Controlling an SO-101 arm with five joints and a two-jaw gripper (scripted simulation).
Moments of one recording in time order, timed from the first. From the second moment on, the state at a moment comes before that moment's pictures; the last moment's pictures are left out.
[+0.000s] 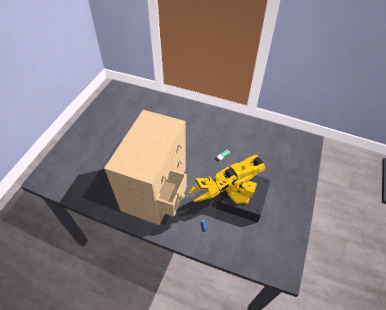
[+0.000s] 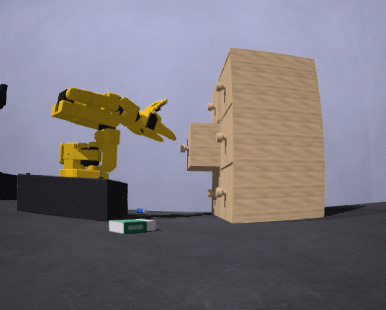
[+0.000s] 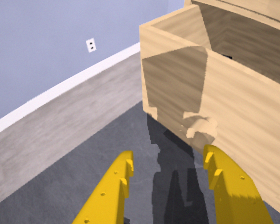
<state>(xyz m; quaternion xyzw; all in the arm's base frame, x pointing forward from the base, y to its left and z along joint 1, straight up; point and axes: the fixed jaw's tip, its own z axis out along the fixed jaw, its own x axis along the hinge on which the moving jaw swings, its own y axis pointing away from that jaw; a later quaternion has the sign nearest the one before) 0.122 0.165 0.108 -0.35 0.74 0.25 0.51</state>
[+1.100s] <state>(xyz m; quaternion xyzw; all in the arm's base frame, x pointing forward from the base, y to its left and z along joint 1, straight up) 0.135 0.166 0.101 -0.34 0.75 0.24 0.52</state>
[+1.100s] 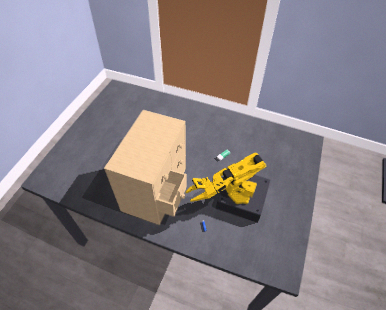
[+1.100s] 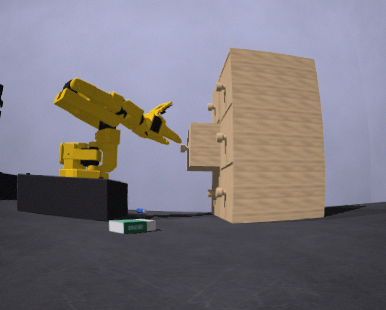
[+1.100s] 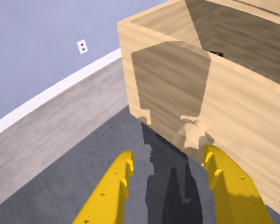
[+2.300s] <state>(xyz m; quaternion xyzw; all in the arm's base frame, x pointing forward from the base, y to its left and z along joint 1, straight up) 0.154 0.170 0.084 -0.32 0.76 0.22 0.52</state>
